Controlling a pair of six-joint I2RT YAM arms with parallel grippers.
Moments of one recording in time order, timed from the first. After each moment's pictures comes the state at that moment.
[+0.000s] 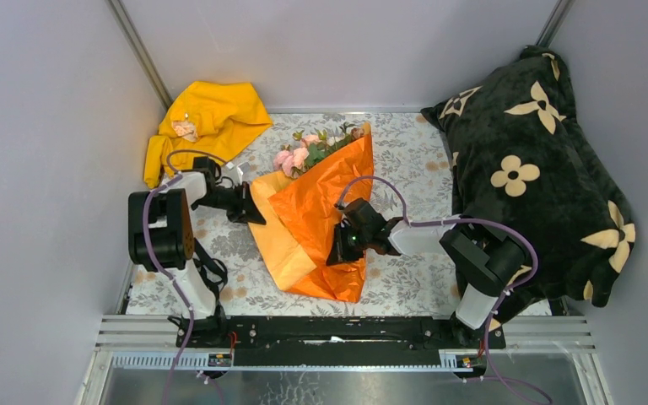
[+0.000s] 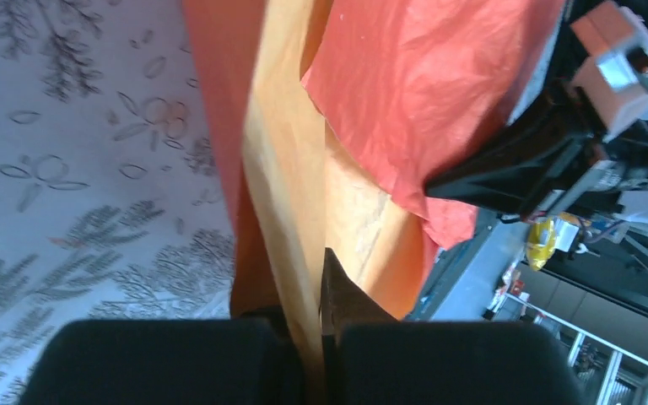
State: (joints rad) left arm 0.14 1.81 1.05 -0.67 0.90 0.10; right arm 0.82 1.73 0.78 0.05 -0.36 0.72
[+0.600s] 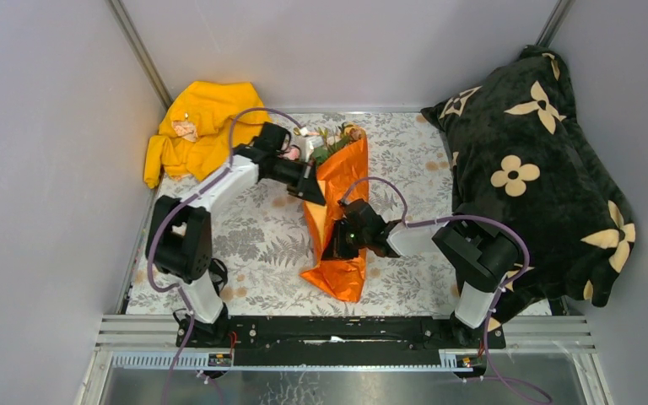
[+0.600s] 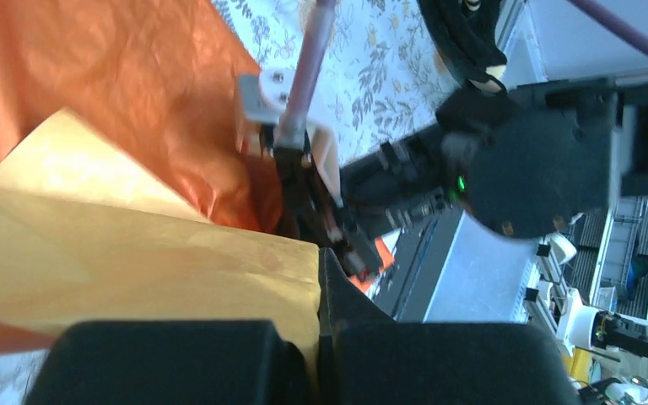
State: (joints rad) left arm -0.31 1.72 1.32 -0.64 0.97 -0.01; right arm 0.82 1.78 0.77 0.18 -0.33 0.87
